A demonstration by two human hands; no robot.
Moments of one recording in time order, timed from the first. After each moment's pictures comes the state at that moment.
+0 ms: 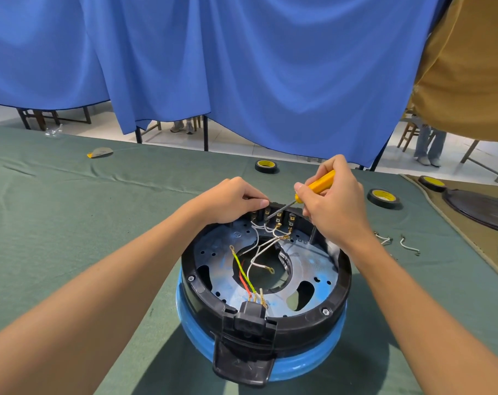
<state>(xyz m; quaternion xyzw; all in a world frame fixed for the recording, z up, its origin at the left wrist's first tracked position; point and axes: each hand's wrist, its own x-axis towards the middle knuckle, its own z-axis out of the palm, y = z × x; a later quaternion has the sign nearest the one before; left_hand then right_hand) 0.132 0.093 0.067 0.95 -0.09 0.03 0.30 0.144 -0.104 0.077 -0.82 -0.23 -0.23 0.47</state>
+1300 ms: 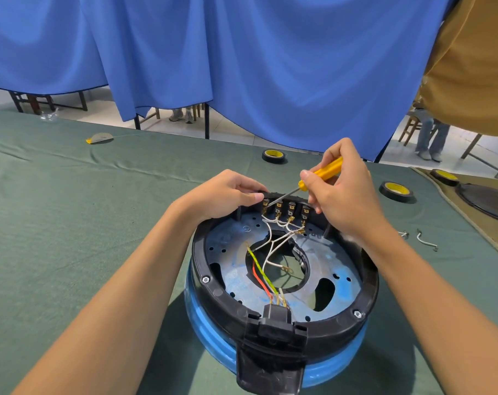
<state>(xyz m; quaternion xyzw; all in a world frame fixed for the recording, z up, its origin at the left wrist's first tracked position) 0.123 0.119 0.049 0.88 -0.06 0.02 0.47 0.147 -0.090 0.075 -0.81 -0.27 -0.18 0.49</state>
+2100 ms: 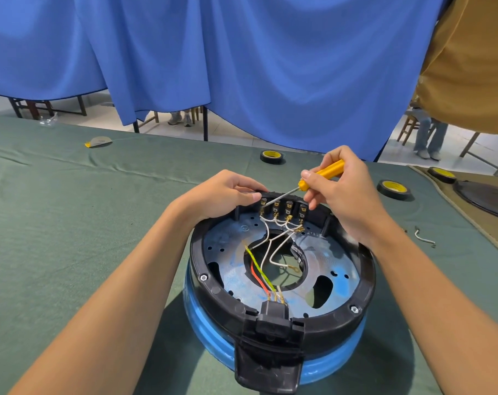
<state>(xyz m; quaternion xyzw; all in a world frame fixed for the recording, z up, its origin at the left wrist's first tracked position) 0.123 0.121 0.049 0.88 -0.07 0.01 0.47 0.155 -0.097 0.072 -0.76 -0.23 -0.08 0.60</state>
